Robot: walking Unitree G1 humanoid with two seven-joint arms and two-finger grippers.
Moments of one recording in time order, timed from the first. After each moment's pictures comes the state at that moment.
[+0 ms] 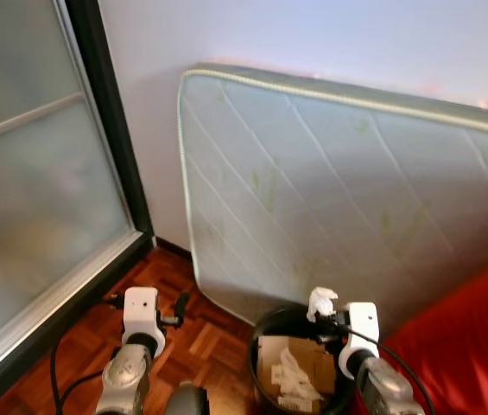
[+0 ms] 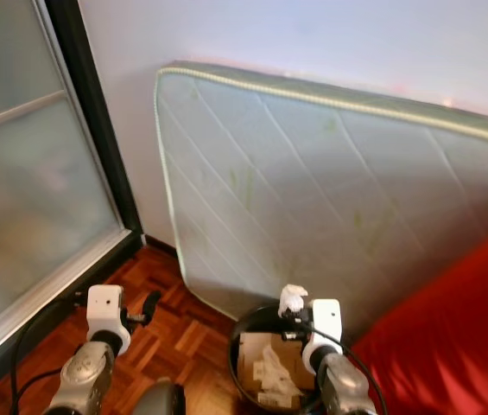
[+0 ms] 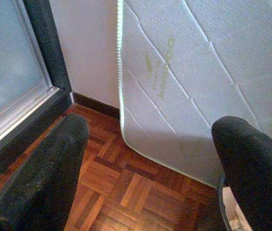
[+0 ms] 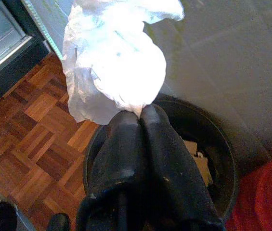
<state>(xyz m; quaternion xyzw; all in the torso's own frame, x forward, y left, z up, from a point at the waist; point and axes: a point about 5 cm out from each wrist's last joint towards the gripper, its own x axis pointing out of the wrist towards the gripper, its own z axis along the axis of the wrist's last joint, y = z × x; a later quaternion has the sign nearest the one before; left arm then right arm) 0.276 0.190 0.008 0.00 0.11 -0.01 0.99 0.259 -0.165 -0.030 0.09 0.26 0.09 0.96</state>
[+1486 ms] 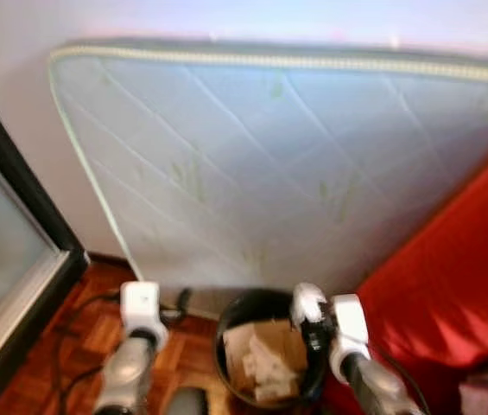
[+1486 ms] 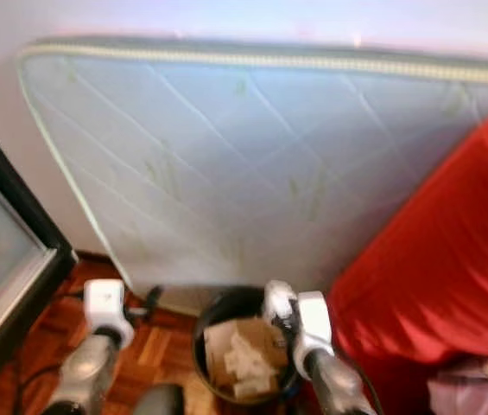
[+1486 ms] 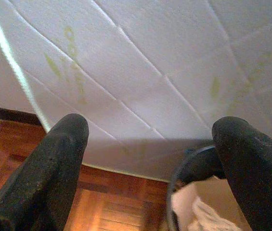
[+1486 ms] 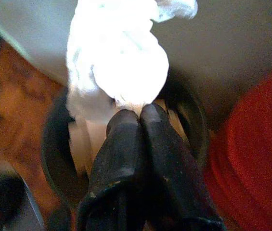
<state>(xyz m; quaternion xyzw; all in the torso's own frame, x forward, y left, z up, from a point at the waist) 0.282 0.183 0.013 -0.02 0.10 -0.02 0.99 0.252 -0.154 -0.038 0.07 0.31 0.14 0.94</state>
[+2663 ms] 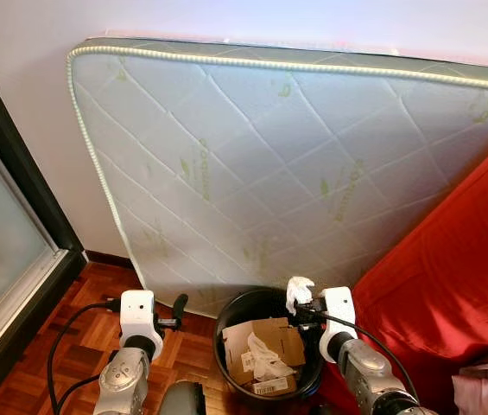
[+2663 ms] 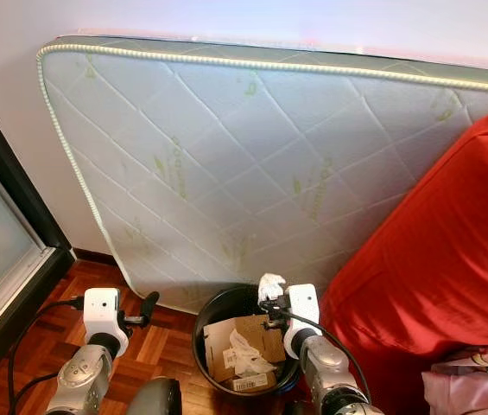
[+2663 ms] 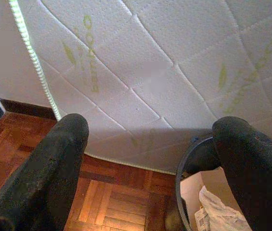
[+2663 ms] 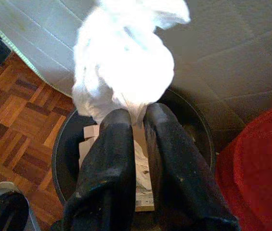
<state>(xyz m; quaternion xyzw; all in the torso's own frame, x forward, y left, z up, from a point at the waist) 0.272 0.192 0.007 -0.01 0.11 -0.01 0.99 0.279 -0.138 -0.017 0.07 0.27 0.14 0.95</state>
